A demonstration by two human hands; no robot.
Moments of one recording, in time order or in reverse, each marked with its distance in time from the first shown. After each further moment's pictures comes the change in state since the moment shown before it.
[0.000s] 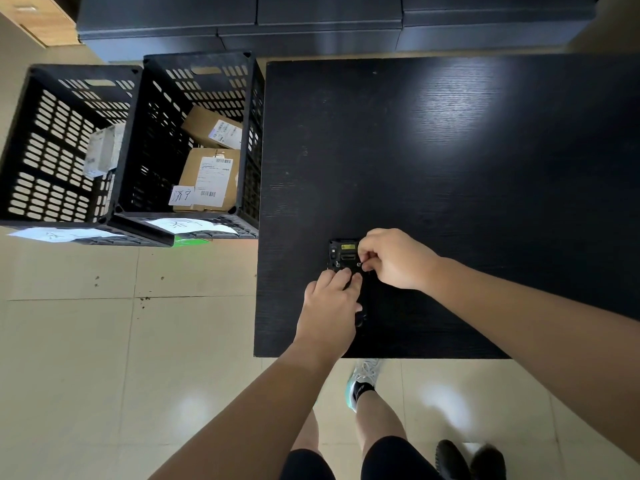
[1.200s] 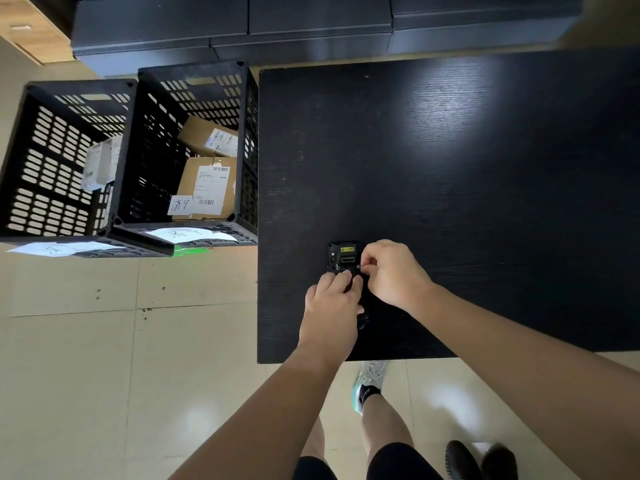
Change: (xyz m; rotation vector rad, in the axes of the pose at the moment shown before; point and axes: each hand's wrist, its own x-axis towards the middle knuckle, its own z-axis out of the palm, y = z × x) left_hand 0.001 0.000 0.005 0.008 0.048 -0.012; right_hand -0.015 -0.024 0.025 0.178 0.231 0.318
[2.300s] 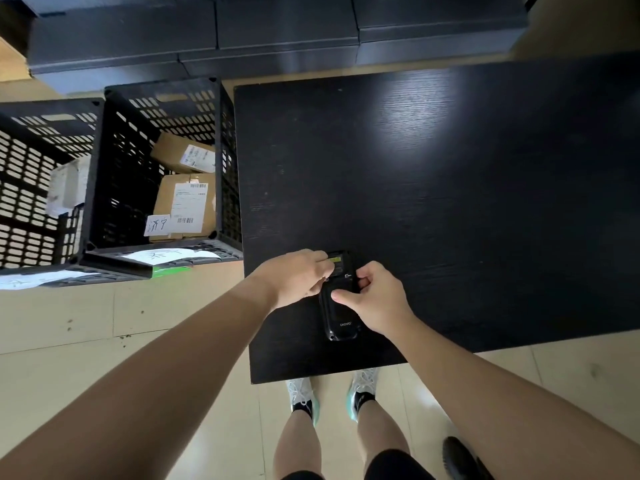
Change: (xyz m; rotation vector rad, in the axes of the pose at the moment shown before) left_hand 0.083 -0.065 -0.061 0.139 -0.325 0.561; right_hand -0.022 -0.003 0.035 0.443 0.140 0.385
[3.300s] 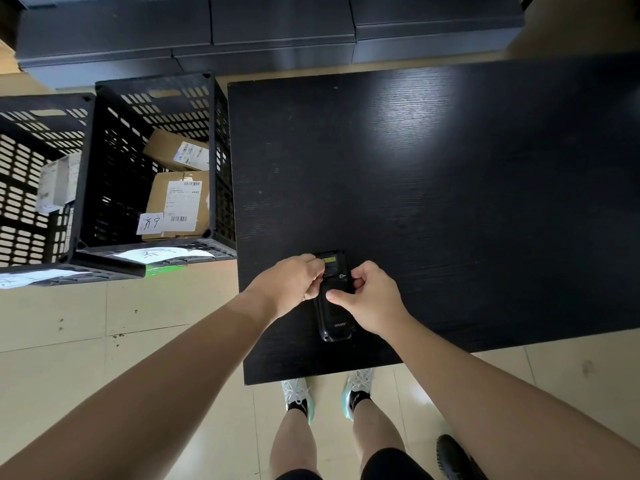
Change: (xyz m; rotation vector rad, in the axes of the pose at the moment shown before) left_hand -0.004 0.013 0.006 -0.272 0.000 -0.247; right_hand 0.002 0.001 0.000 -0.009 -0.012 -0.013
